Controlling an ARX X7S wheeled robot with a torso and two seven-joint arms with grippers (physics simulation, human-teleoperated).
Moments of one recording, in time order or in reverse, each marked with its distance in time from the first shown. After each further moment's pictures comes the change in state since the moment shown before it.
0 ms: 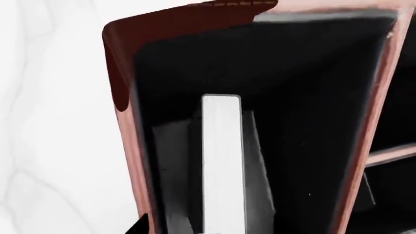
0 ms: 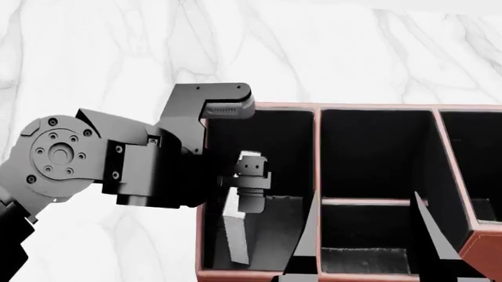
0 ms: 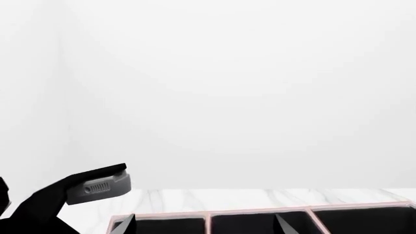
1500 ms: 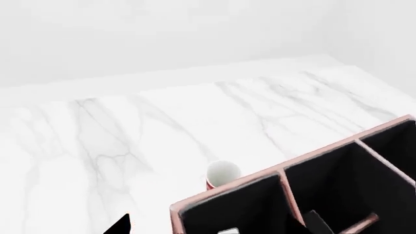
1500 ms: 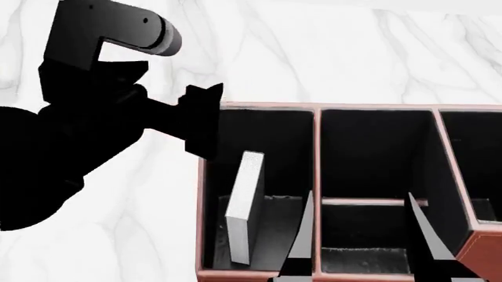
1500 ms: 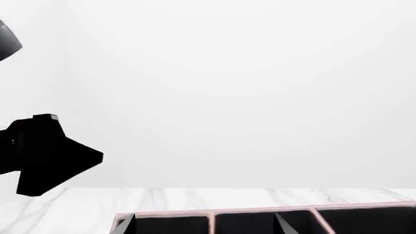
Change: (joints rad) left arm 0.022 -0.399 -0.141 0.806 0.318 0.164 0.069; right arm 0.006 0.006 -0.023 0.002 -0.004 -0.004 0.008
